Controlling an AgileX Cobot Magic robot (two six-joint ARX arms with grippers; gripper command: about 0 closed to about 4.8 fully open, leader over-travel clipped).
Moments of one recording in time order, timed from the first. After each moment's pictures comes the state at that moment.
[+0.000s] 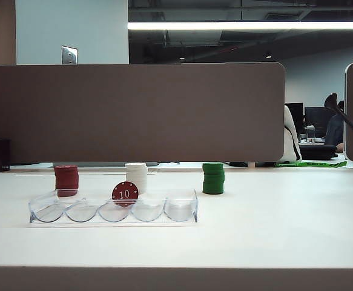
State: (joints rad) left arm -0.04 0.00 0.00 0.05 0.05 0.05; right arm -0.04 0.00 0.01 0.01 -0.15 0.02
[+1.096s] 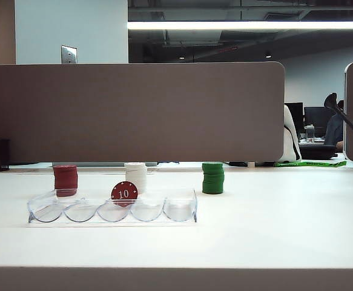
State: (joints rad) left arm -0.04 0.01 0.19 -0.21 0.07 0.05; right arm -0.04 0.05 0.21 -0.08 -0.16 0.01
